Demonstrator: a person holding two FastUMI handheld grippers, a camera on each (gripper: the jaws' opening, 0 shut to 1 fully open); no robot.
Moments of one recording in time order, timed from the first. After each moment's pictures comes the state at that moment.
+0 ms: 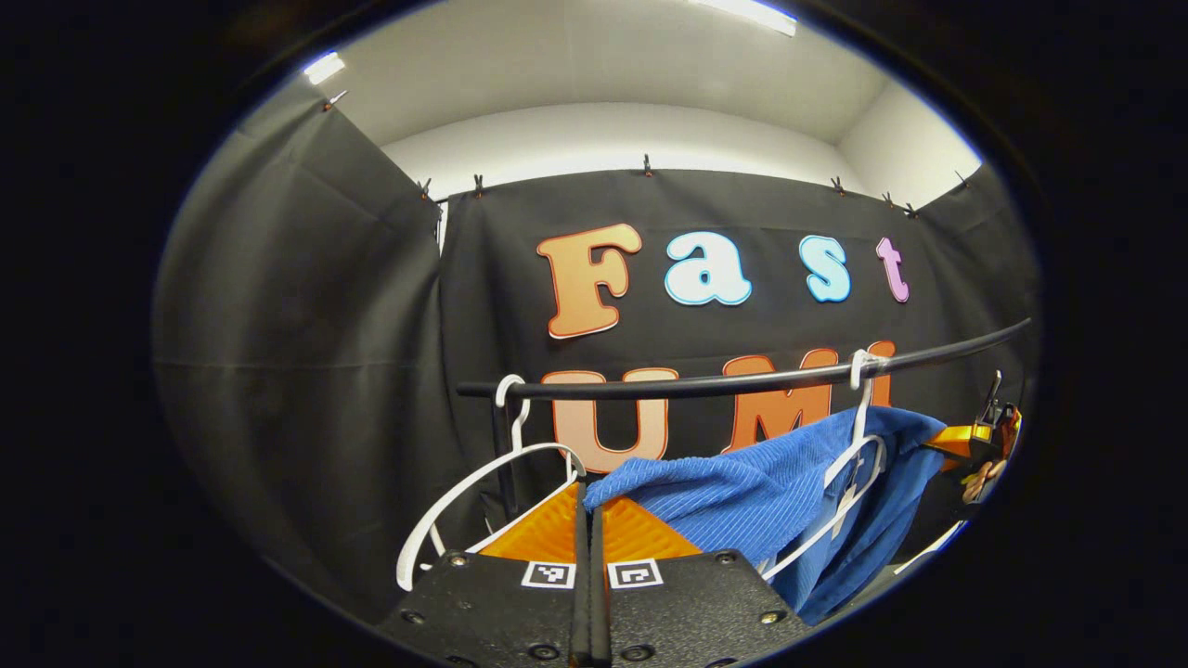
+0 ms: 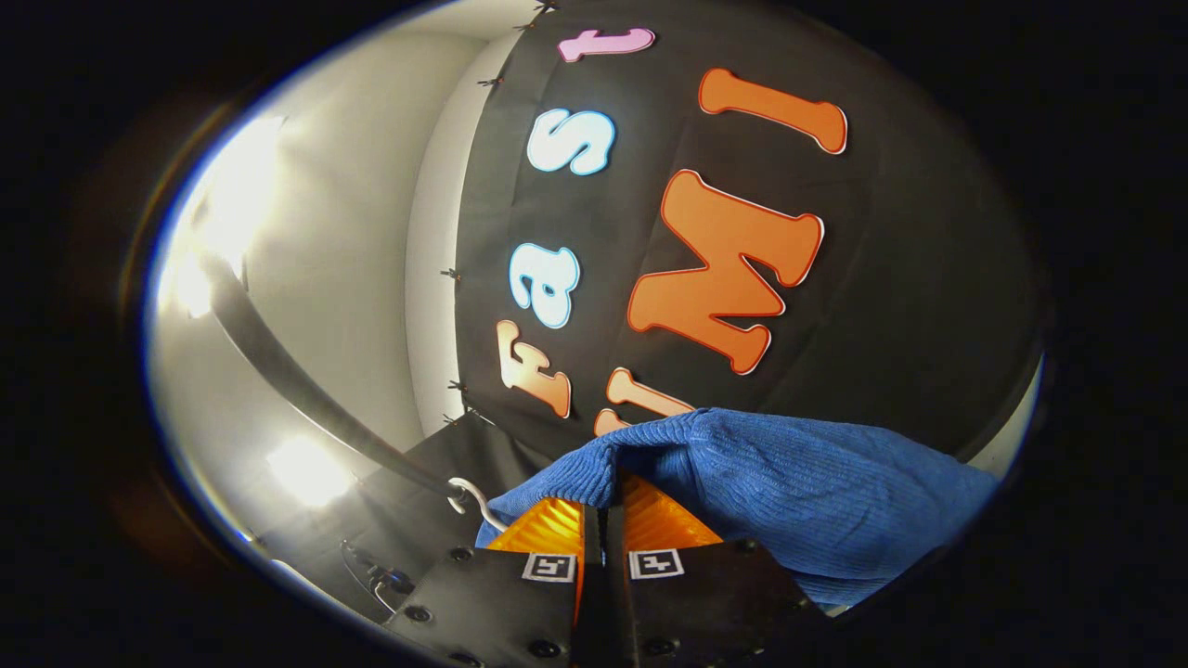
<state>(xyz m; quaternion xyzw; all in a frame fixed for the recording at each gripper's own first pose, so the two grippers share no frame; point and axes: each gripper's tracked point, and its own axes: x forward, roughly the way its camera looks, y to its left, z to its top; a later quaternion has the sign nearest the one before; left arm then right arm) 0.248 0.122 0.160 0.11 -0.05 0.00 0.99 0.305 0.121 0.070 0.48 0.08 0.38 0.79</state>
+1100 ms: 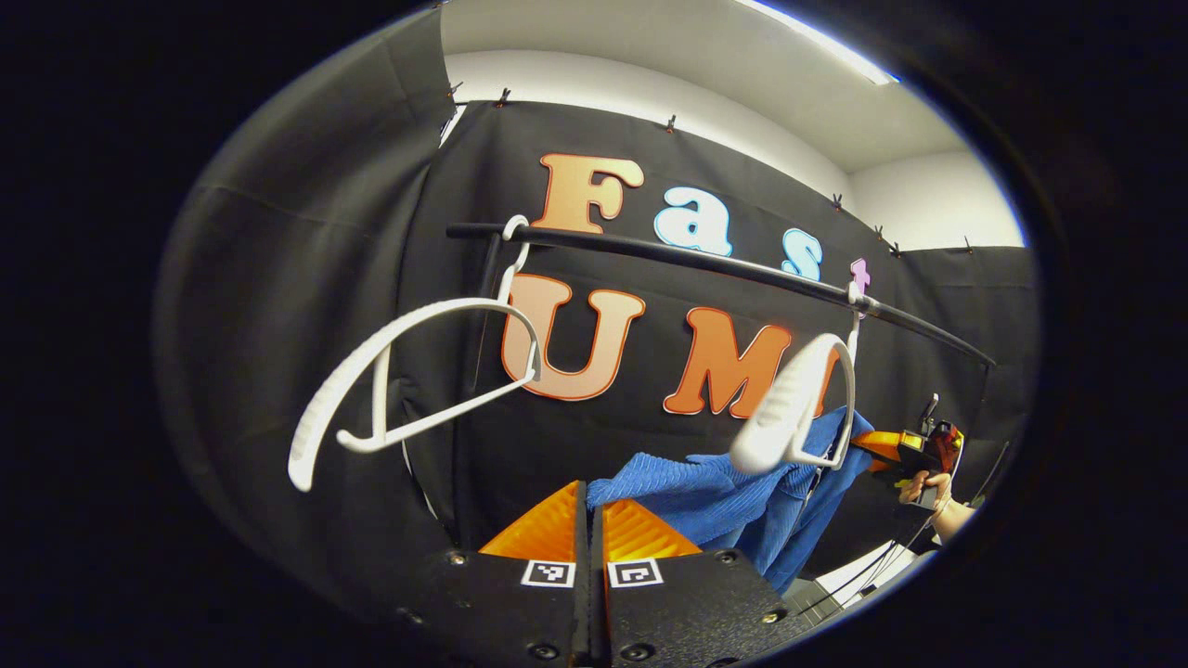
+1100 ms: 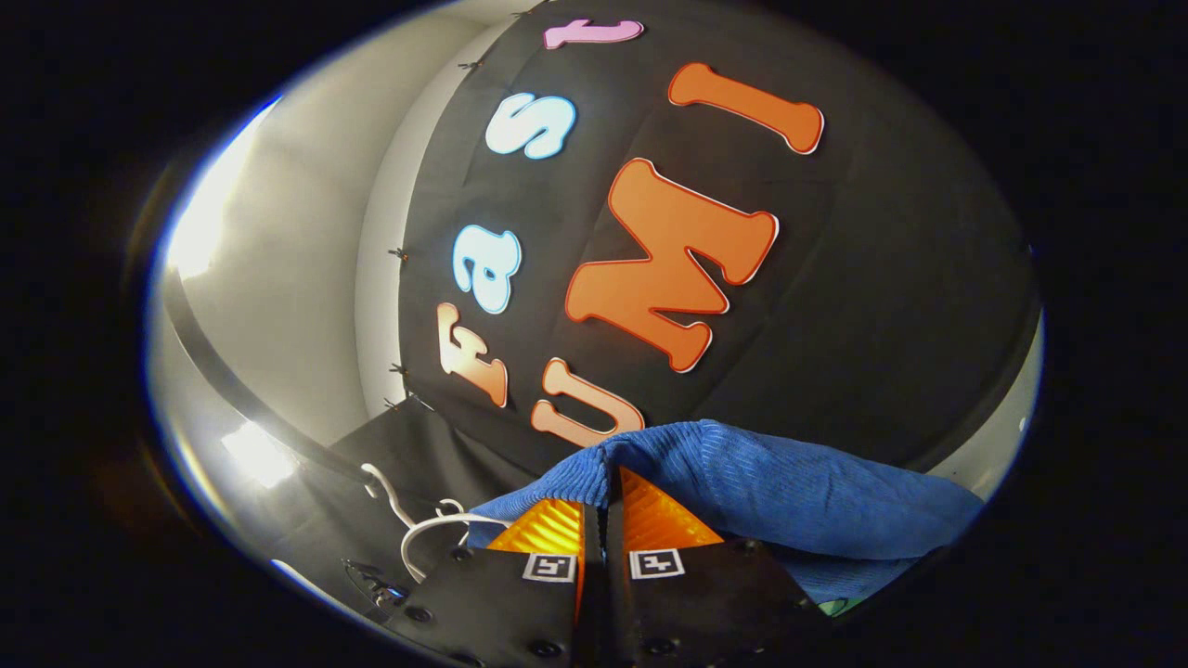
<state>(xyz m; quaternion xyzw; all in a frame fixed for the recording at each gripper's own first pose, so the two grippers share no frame) 0.243 0.147 0.039 -0.02 0.04 -0.10 0.99 0.349 0.113 0.009 0.44 0.12 0.31 0.84</state>
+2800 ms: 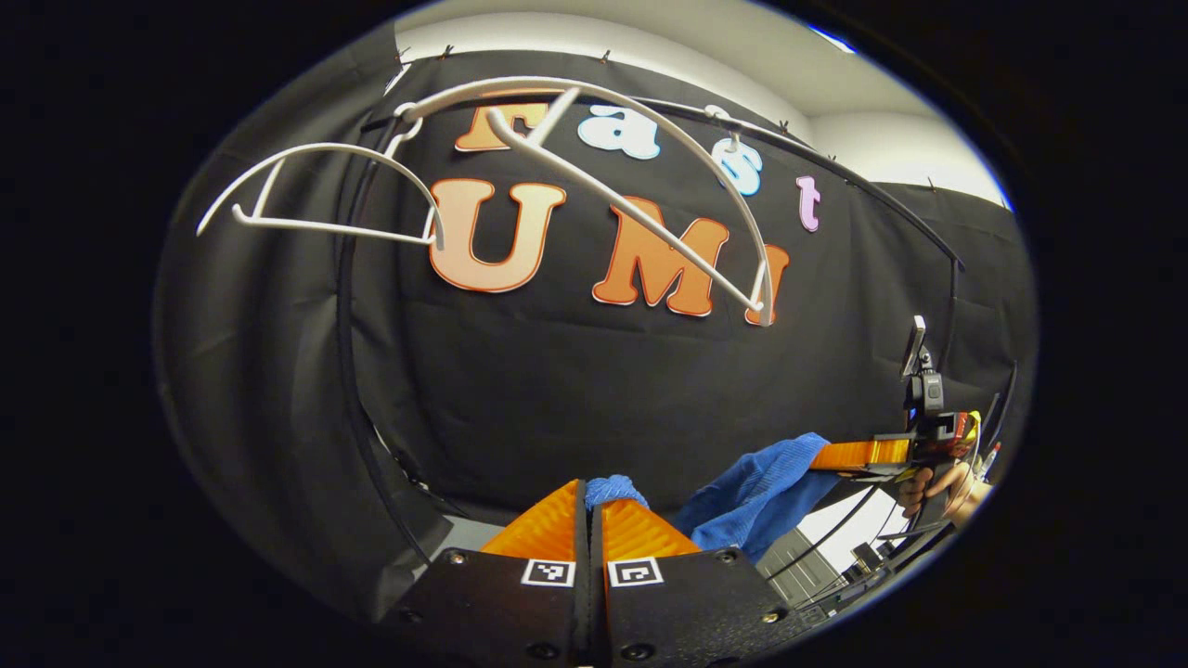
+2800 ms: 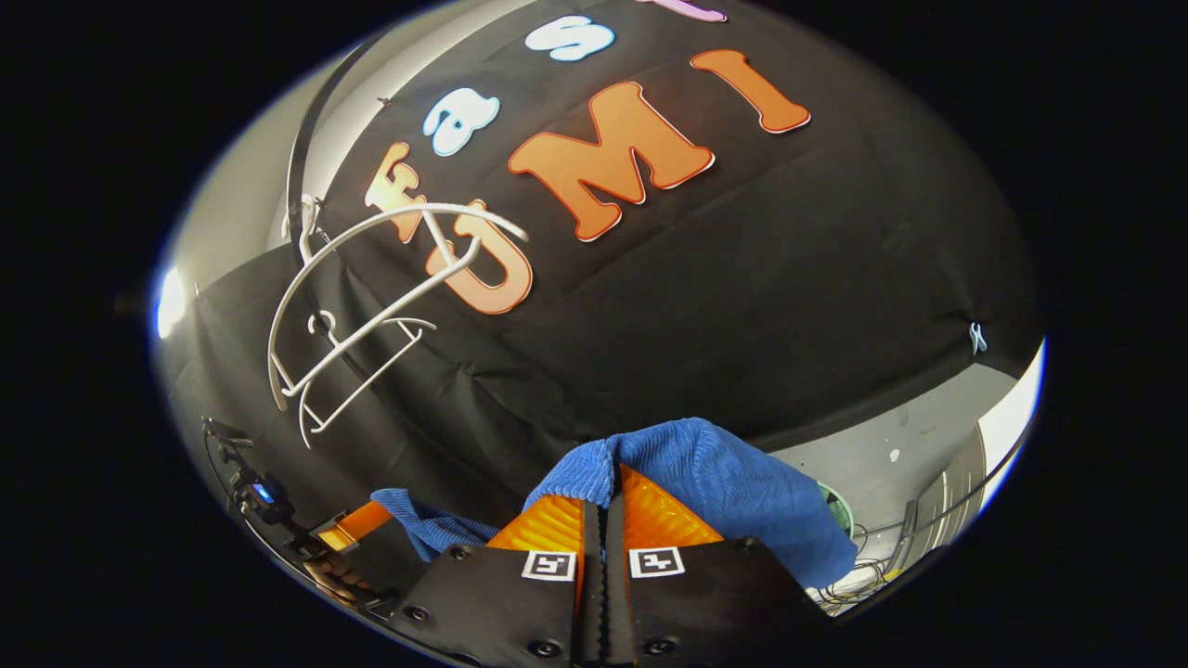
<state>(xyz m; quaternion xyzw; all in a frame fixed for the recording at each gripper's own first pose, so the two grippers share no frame) 0.187 0.020 -0.111 0.01 0.15 -0.16 0.98 0.214 0.134 -0.162 0.22 0.26 0.22 0.92</state>
